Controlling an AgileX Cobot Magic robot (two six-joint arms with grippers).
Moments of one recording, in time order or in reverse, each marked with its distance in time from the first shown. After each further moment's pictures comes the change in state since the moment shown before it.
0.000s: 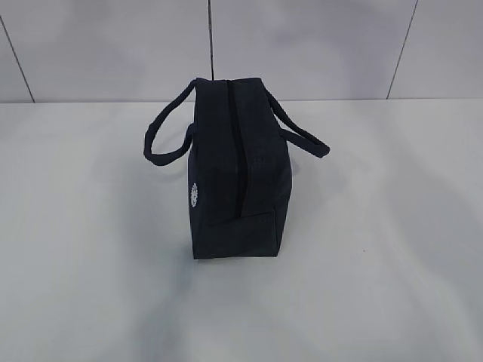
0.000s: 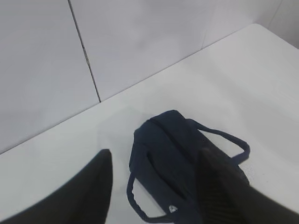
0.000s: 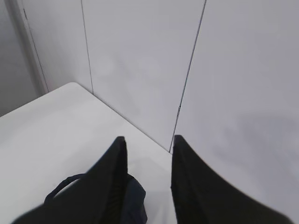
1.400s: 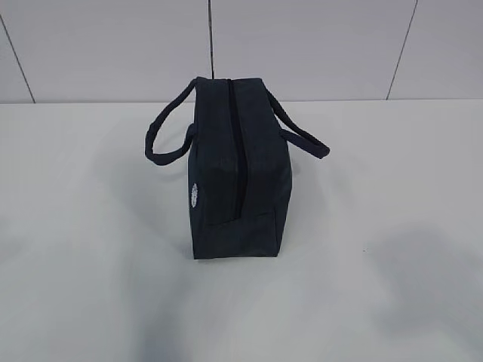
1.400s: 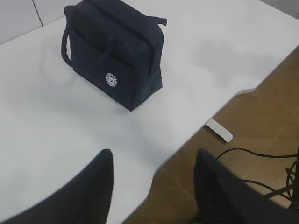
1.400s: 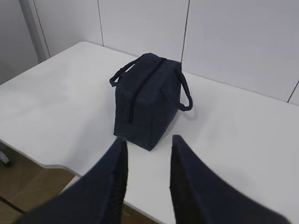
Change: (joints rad) left arm -0.145 -1.052 0.963 -0.027 0.087 -0.026; right arm 0.000 -1.519 1.452 -0.148 0.003 0.197
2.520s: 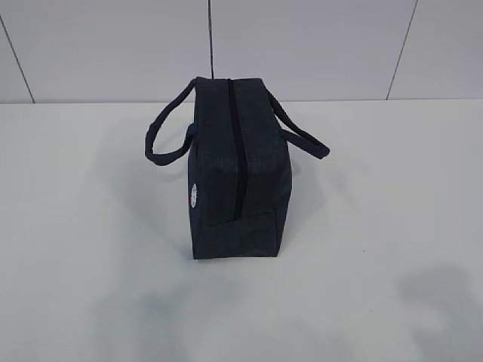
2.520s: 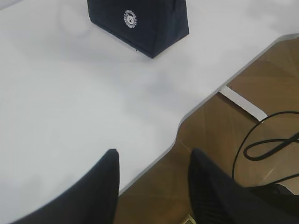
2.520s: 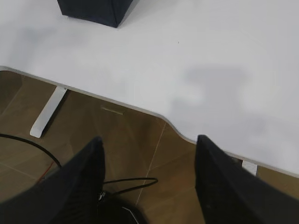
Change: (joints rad) left arm 0.000 -0.491 0.447 0.114 0.023 -0.002; right arm 0.000 -0.132 0.521 -0.165 -0.005 0.079
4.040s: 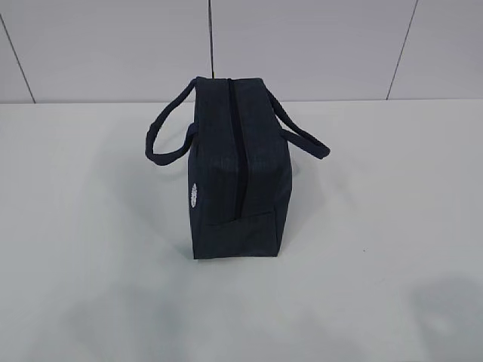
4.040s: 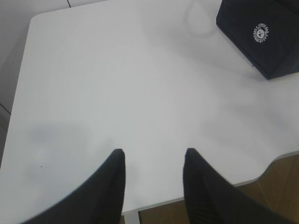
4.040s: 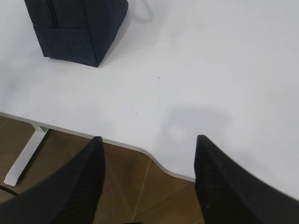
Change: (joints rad) left arm 0.483 0.000 0.031 0.036 -0.080 -0.002; right arm -0.050 -0.134 0.066 -0.019 -0.114 0.000
